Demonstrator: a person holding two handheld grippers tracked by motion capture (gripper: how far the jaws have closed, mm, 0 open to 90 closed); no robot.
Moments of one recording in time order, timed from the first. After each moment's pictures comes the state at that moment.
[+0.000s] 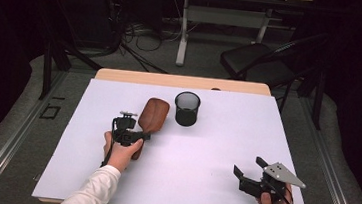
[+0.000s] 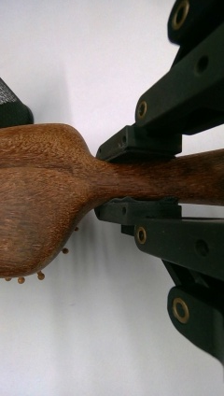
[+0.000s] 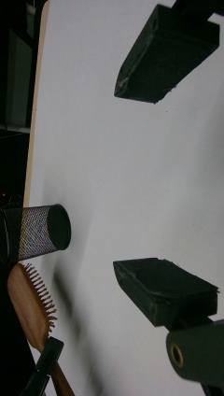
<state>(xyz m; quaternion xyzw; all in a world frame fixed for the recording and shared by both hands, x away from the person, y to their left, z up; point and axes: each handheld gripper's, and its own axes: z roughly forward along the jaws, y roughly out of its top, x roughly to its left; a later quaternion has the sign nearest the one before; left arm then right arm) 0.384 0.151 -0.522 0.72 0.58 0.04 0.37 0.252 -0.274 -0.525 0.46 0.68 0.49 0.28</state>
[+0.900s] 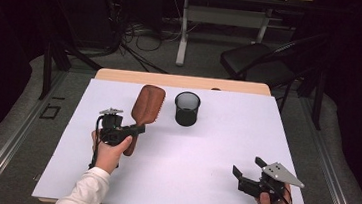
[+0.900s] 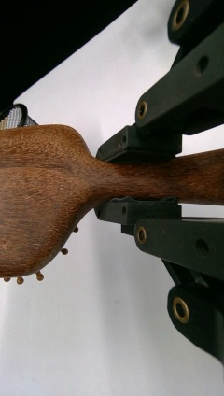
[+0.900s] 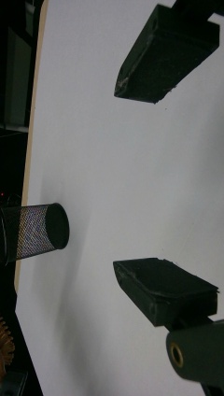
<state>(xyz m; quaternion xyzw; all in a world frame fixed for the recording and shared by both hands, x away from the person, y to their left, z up) 0.363 0.178 -0.494 0.69 0.54 0.05 0.48 0.252 -0.271 -0.526 0.46 0.69 0.49 0.28</state>
